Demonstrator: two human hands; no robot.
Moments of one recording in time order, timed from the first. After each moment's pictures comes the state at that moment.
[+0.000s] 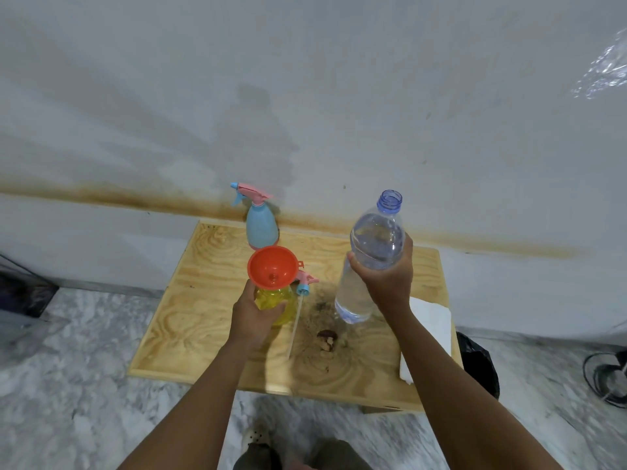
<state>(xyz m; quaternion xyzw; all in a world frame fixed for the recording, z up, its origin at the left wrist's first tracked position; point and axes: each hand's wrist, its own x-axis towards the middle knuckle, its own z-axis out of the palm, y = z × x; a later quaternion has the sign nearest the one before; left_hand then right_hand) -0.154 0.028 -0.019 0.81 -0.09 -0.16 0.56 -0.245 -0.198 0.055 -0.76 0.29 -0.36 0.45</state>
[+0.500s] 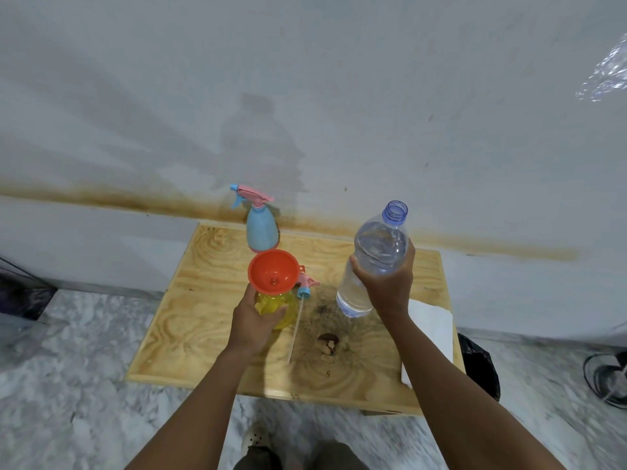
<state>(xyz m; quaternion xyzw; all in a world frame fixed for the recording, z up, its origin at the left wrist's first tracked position) -0.153 0.030 -0.022 0.81 -0.11 -0.16 0.56 -0.237 -0.202 0.036 -0.76 0.30 -0.39 0.42</state>
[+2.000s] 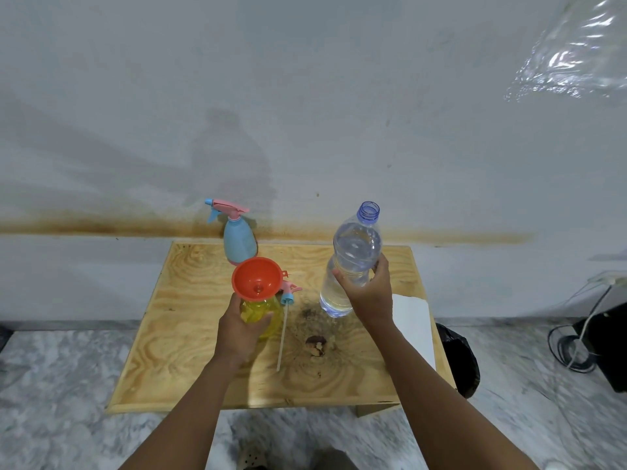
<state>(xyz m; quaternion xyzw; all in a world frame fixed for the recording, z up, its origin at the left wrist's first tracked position) -0.154 0.034 -0.015 0.80 -0.14 -0.19 0.56 -0.266 -0.184 0.040 -0.73 0.38 -0.30 0.48</state>
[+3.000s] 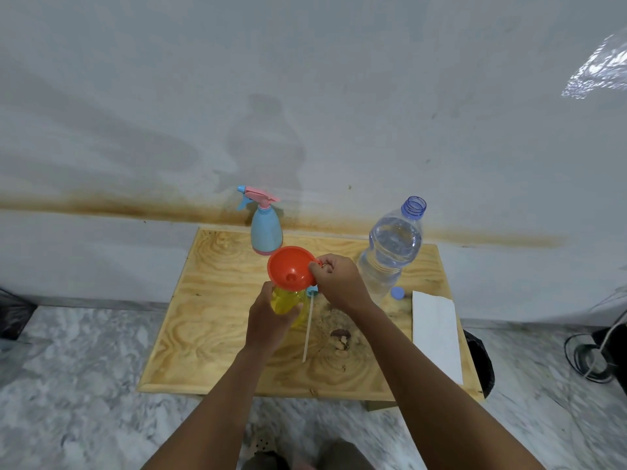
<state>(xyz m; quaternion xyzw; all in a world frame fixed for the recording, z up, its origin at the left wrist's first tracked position) -0.151 0.036 -0.008 0.85 -0.16 -0.15 0.49 -0.196 -0.106 0.073 -0.80 0.29 -0.09 0.52</state>
